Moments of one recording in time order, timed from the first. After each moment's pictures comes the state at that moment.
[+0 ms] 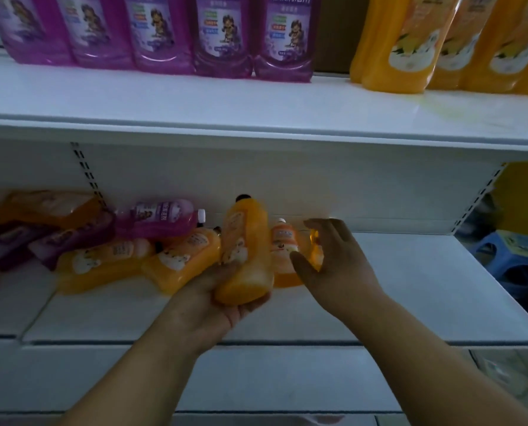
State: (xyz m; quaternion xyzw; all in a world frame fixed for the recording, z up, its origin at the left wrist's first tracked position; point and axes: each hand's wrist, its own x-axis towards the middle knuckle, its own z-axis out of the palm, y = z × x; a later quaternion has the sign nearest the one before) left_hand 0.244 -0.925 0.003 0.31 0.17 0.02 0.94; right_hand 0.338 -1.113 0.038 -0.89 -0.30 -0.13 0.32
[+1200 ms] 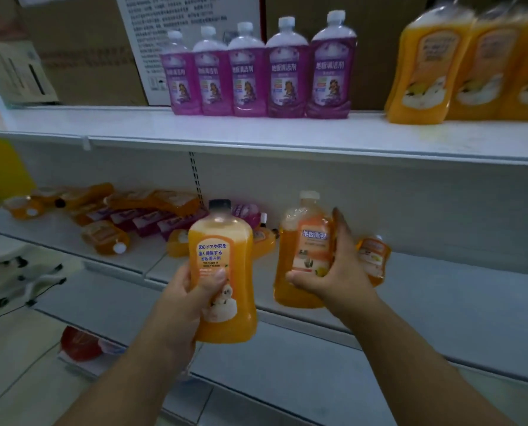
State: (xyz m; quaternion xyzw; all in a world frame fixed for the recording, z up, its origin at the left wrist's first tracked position) left_hand 0.089 -0.986 0.051 0.59 0.27 0.28 0.71; right_hand 0.286 -1.138 0.046 -0.65 -0.36 0.16 0.65
